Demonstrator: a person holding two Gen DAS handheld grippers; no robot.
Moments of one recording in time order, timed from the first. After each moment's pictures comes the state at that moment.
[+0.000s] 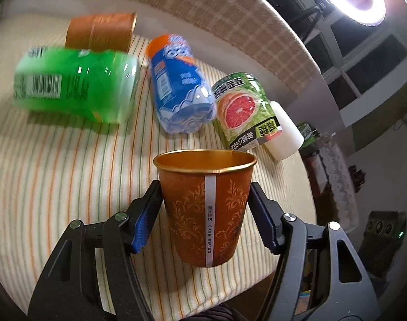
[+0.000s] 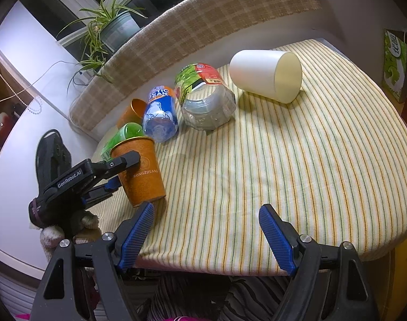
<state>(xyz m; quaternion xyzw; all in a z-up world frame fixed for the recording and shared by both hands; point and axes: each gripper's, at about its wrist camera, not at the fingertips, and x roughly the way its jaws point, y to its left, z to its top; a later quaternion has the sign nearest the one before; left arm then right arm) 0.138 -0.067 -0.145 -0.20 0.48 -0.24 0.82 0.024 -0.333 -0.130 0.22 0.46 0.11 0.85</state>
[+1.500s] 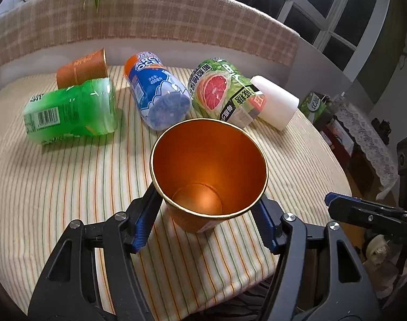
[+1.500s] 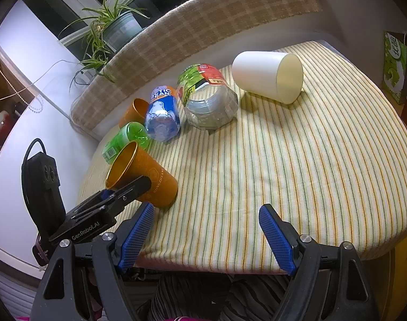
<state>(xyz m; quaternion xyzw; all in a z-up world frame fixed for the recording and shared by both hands) 0.089 -0.098 -0.138 -0.05 0.43 -0.24 0.87 0.022 -0.327 -0.126 0.22 0.45 0.11 0.86</state>
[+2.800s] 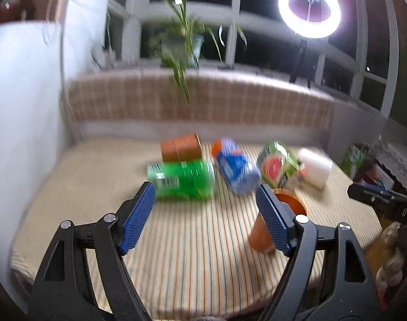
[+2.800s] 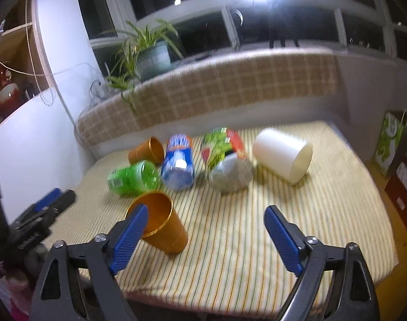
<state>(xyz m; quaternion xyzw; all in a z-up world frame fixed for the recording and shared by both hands) 0.017 -0.018 -0.050 -0.03 0.25 -0.08 0.97 0.017 -0.291 -0.064 0.10 0.32 0.07 0.94</state>
